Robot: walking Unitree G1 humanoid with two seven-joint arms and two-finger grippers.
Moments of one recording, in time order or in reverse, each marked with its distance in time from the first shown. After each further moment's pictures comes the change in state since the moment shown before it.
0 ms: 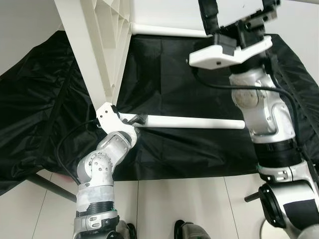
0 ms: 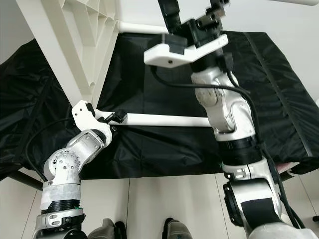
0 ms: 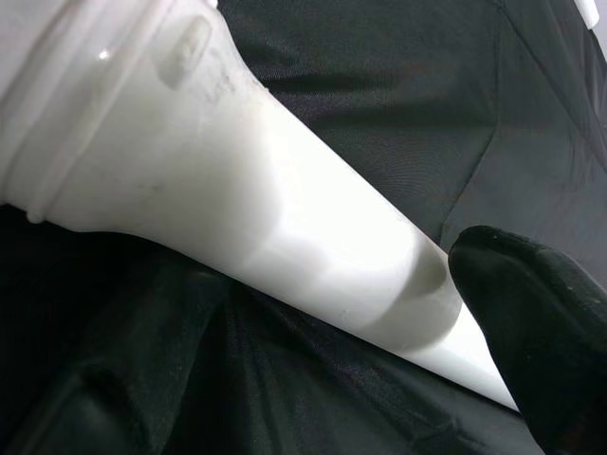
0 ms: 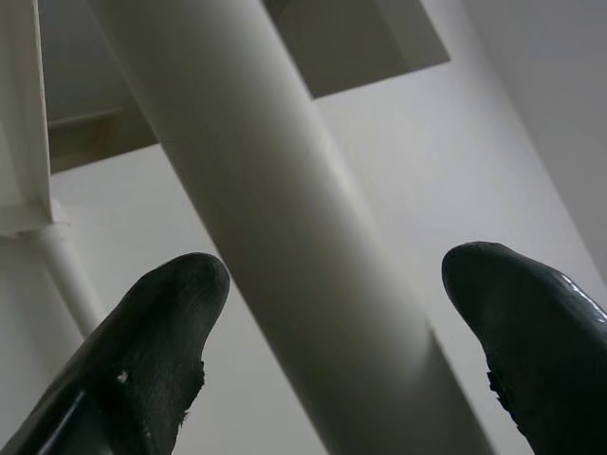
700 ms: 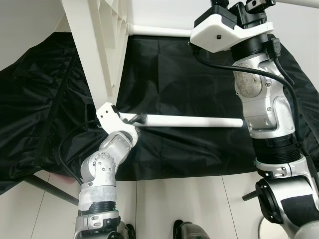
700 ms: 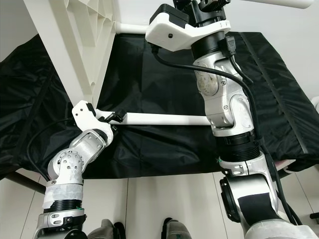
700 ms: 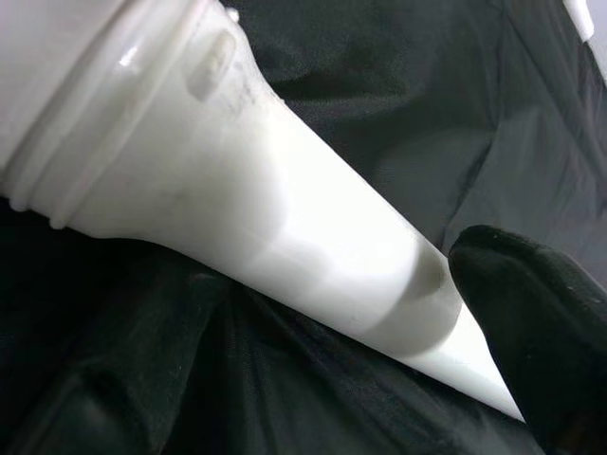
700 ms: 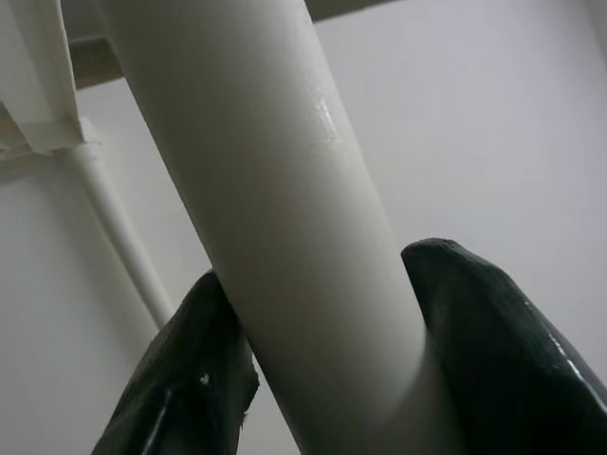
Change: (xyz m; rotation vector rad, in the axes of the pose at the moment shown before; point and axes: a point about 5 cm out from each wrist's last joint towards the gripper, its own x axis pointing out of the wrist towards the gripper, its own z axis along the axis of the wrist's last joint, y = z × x) left arm 0.006 0.003 -0.004 -0.057 -0.010 0.017; right arm 0.008 0.000 -0.006 0.031 0.194 0.092
